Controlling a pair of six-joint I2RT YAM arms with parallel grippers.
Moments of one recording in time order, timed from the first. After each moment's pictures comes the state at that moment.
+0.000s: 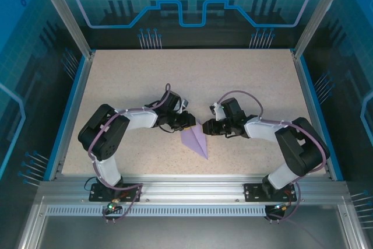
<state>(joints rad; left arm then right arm) -0.54 1.80 0.92 -0.04 0.55 -0.82 0.50 1.56 0.66 -0.01 -0.50 0.48</state>
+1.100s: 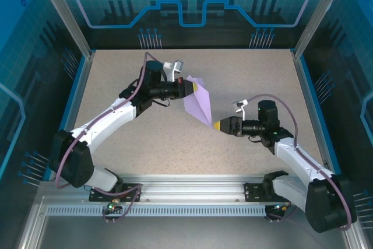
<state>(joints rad) -0.48 1.46 1.15 -0.11 0.61 -0.75 0.23 1.03 0.46 0.00 -1.06 0.64</state>
